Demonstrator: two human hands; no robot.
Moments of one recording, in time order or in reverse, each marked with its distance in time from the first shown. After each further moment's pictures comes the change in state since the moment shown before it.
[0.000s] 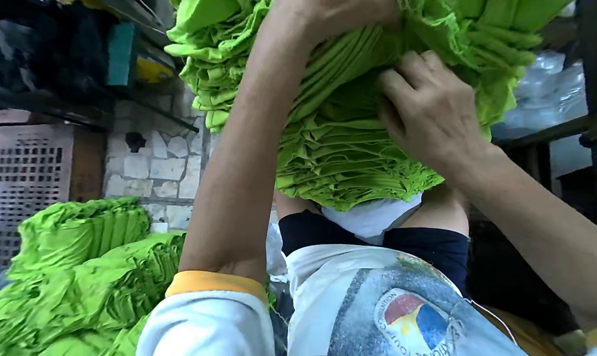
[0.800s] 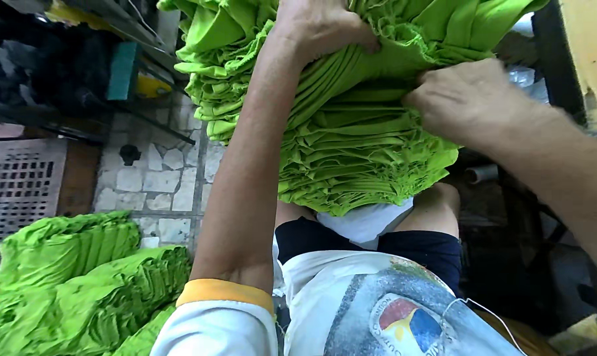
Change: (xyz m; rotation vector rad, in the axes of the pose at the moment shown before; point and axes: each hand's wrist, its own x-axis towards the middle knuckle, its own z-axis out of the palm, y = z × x) left_hand 0.011 -0.007 0.001 0.043 -0.005 -0.093; right_hand 0.022 0.022 -0.062 -0.233 -0.725 0.174
